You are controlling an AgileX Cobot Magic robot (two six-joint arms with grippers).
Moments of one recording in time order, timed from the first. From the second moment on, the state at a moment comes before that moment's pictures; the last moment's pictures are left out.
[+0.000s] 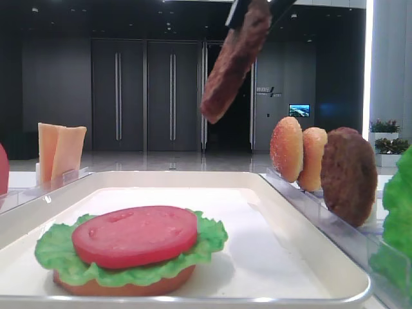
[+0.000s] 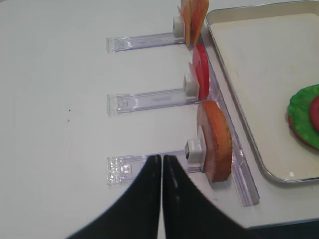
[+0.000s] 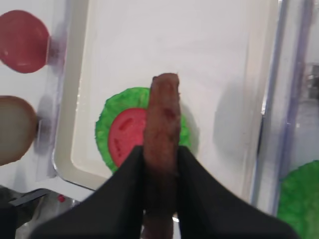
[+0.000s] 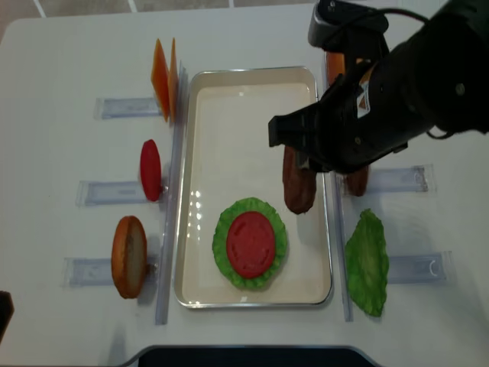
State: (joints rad) left arm 0.04 -0.02 -0.48 -0.07 1.11 0.14; right arm 0.76 1.42 -1.09 0.19 0.81 0.51
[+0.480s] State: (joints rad) left arm 0.04 -0.02 -0.48 -0.07 1.11 0.14; right arm 0.81 1.44 -0.96 0.55 0.53 0.23
